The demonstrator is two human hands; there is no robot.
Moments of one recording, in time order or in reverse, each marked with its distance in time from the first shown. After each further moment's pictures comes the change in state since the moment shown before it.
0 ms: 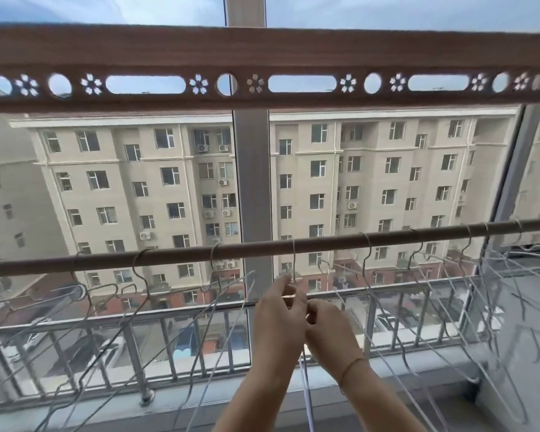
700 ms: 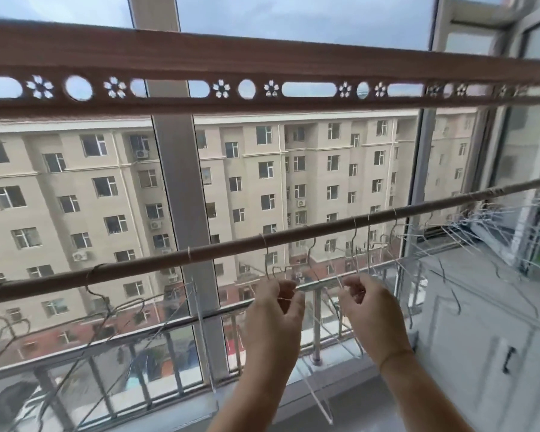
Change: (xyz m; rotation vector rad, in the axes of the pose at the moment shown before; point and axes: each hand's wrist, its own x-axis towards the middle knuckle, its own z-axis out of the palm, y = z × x) left_hand -0.013 0.036 0.083 -0.082 -0.173 0.111; right_hand -0.003 0.085 -0.132 -0.170 0.553 -0.040
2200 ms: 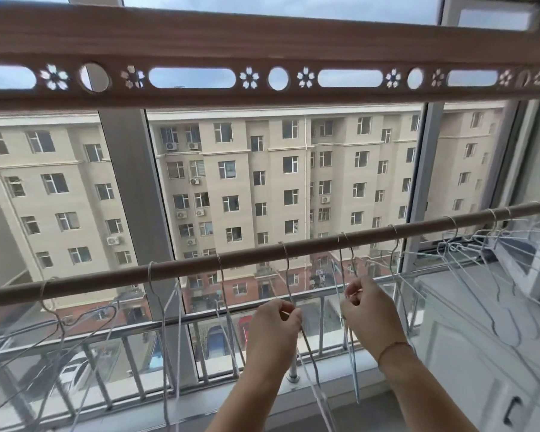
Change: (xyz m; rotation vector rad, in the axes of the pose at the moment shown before) left_hand 0.061 0.026 0.218 0.081 -0.070 -0.290; right_hand 0.149 0.170 -0.060 0.043 -0.265 0.129
